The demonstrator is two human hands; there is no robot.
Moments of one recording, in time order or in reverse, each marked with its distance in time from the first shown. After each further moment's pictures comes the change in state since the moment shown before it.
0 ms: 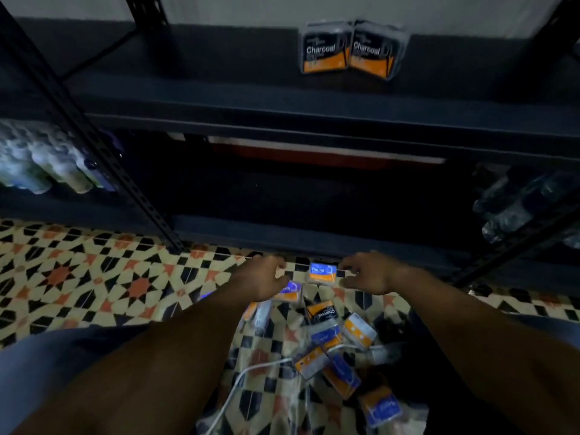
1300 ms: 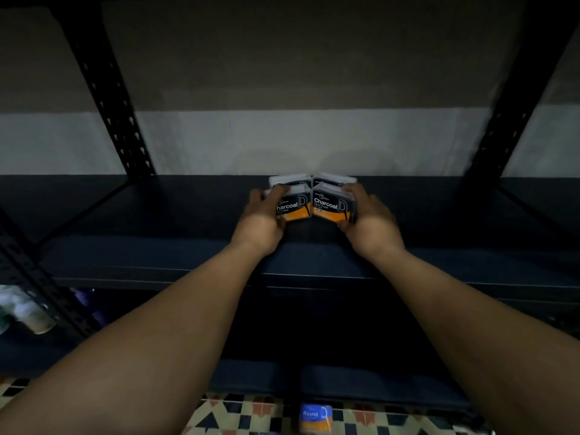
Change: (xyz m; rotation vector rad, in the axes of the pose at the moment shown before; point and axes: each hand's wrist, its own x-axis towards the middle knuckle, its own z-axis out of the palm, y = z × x) left_hand 0.112 0.132 -0.279 -0.139 0.777 0.319; right_hand 0.027 0.011 -0.265 0.364 1.119 0.001
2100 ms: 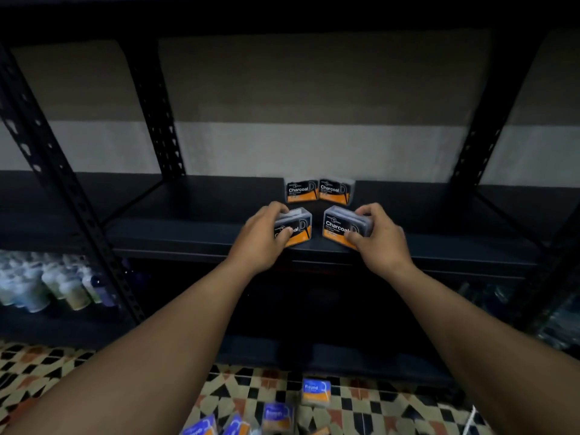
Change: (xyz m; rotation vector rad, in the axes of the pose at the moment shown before) left_hand -0.108 0.028 -0.064 -0.122 0.026 0.037; right_hand -0.099 -0.032 -0.059 0.282 -0.008 0.101
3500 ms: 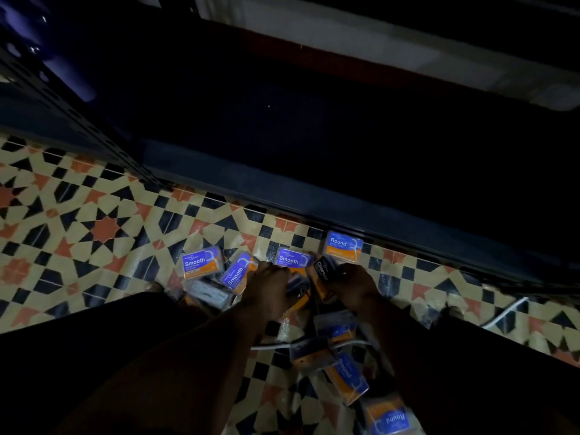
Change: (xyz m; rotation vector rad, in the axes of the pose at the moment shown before) left_hand -0.277 -0.230 0.279 0.218 -0.901 -0.519; right_hand -0.190 0.270 0.284 -0.216 -0.894 0.811
